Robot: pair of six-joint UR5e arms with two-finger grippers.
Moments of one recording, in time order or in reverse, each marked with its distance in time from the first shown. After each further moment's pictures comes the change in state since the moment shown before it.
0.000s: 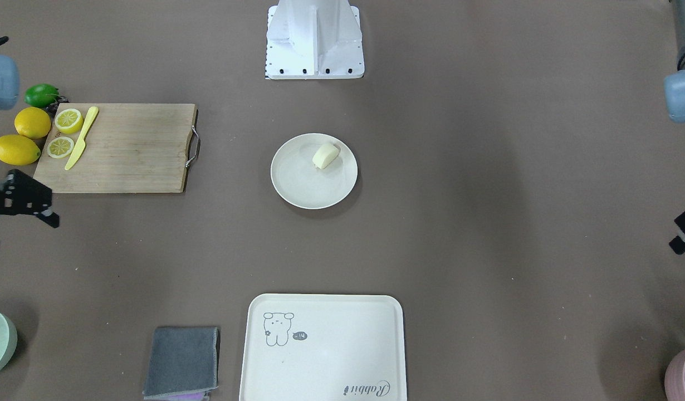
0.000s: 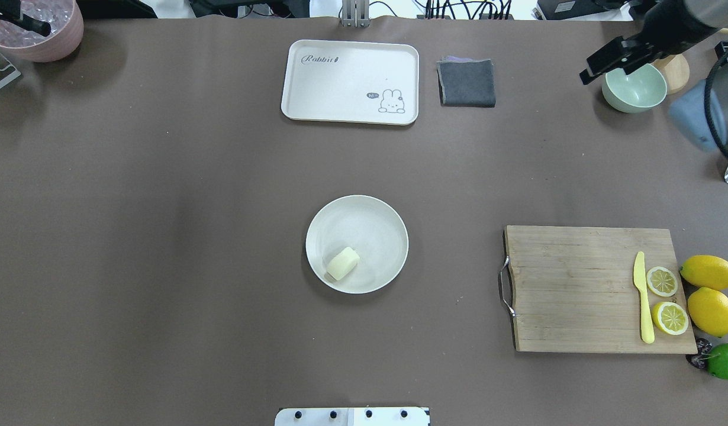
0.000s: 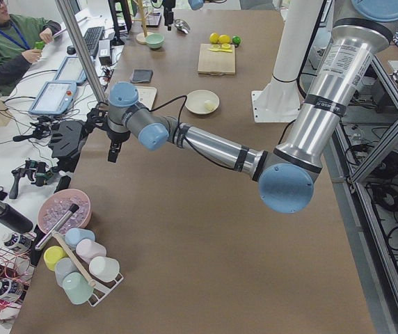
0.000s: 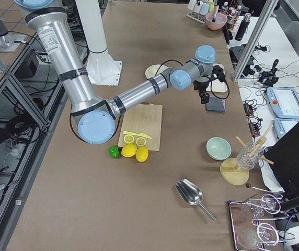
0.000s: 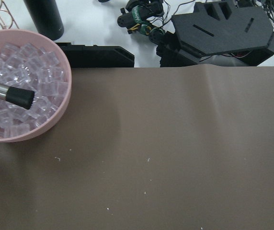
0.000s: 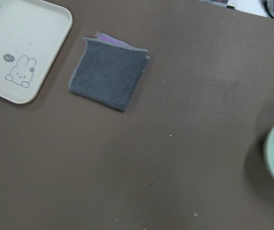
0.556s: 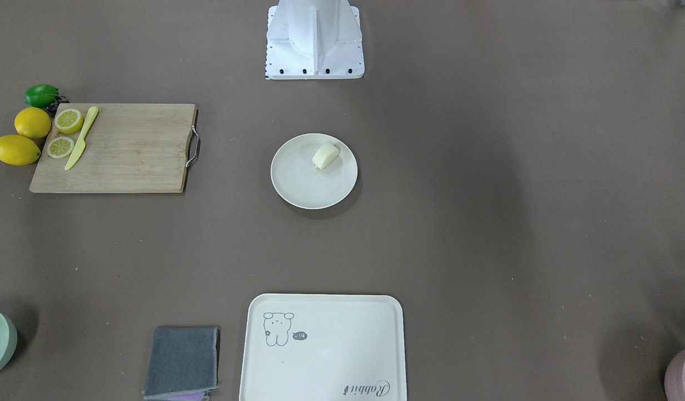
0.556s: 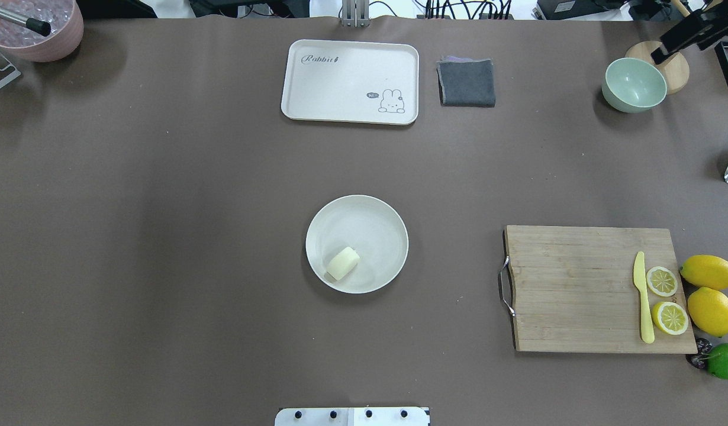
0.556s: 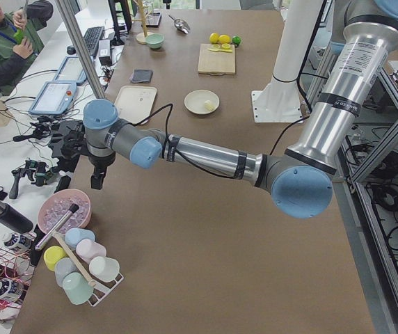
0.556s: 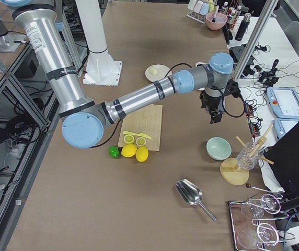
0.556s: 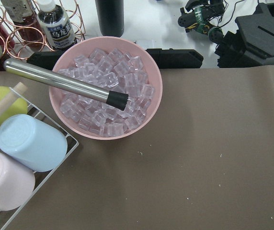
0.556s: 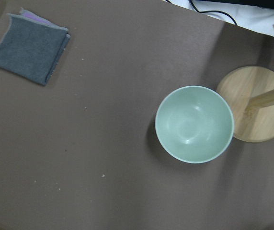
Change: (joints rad) left arm -0.145 -0.003 0.114 0.072 -0.089 0.177; right arm 0.183 -0.009 -0.056 -0.222 -0.008 -0.327
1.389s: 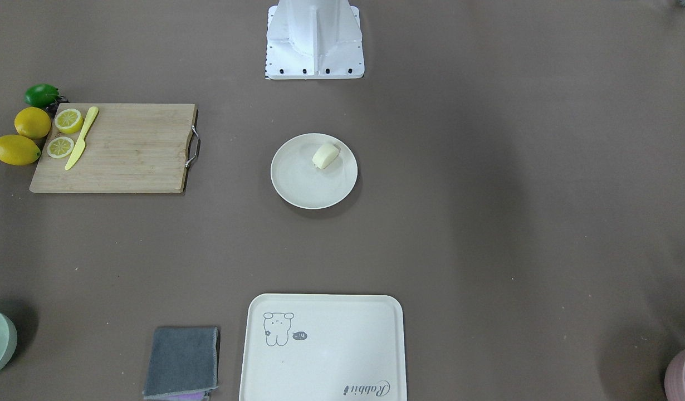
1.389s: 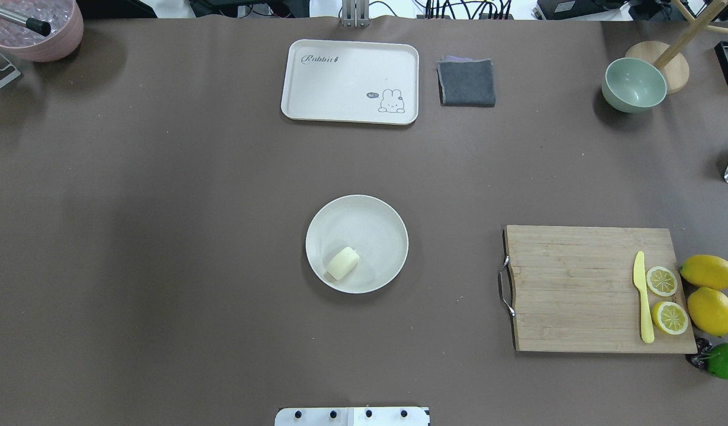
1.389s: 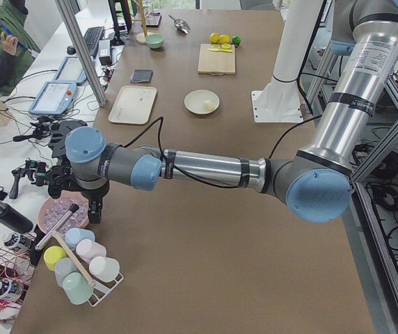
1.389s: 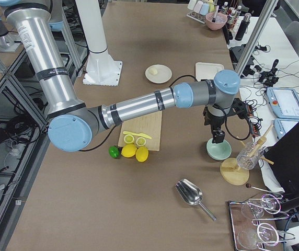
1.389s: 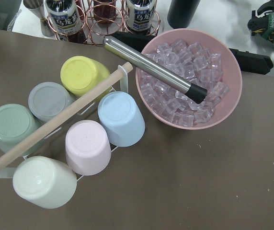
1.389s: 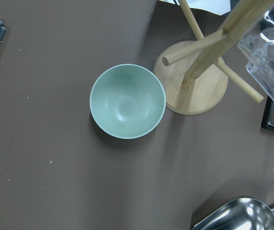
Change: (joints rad) left arm -0.105 0.024 0.073 0.099 -0.022 0.024; right arm 0.095 -0.036 -0.068 -0.007 0.001 -0.045
